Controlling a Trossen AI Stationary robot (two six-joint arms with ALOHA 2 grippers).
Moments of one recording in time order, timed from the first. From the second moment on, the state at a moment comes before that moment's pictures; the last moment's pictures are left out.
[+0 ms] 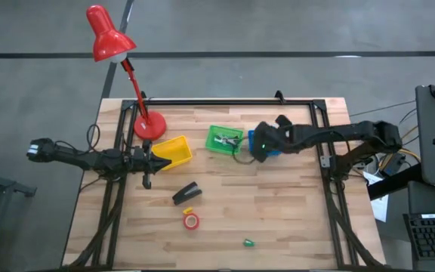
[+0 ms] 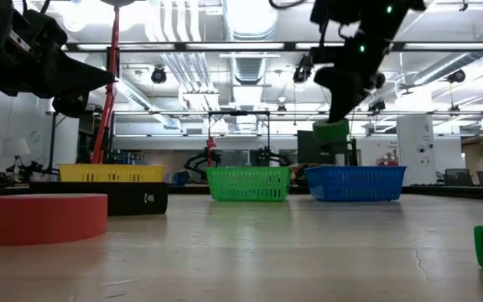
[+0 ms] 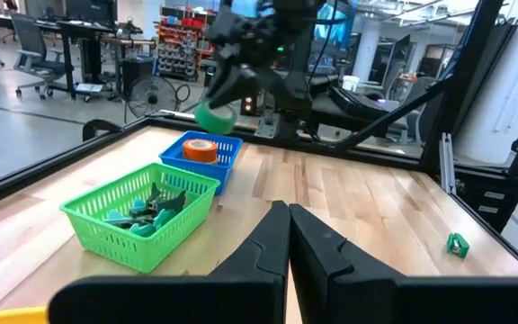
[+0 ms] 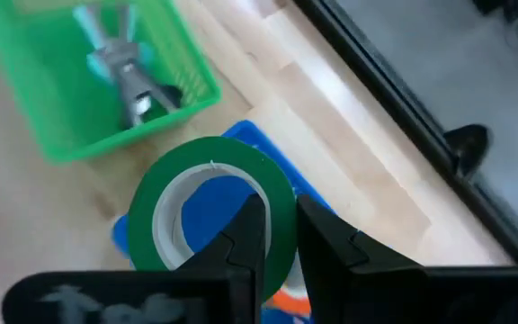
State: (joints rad) left arm -0.18 0.31 0.01 0.24 -0.29 -0.16; right arm -0.09 1.43 1.03 -0.75 0.58 0.45
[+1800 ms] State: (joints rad) left arm -0.18 0.31 0.01 0.23 -0.29 -0.16; right arm -0.24 1.47 0.86 -0.44 0.29 0.39
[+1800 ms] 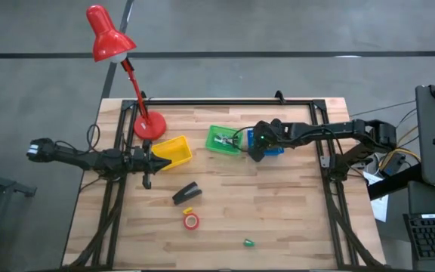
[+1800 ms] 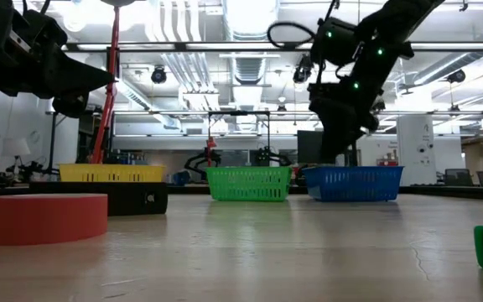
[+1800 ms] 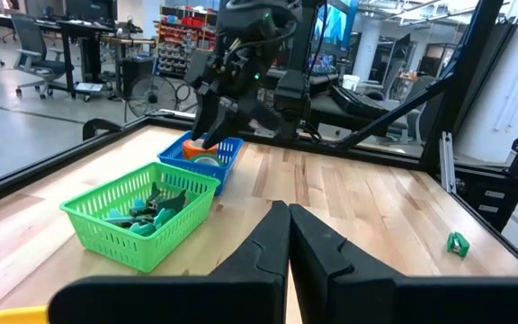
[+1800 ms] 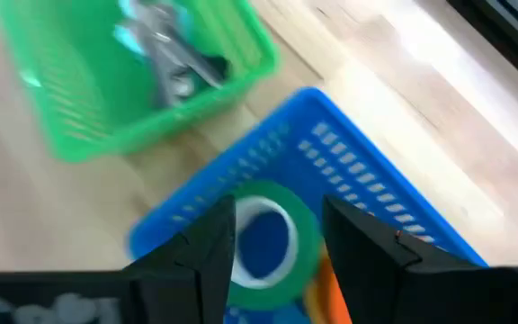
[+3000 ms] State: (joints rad) left arm -0.18 0.32 0.01 0.21 -0.29 -0.16; right arm 0.25 1.68 0.97 0.05 0.10 0.25
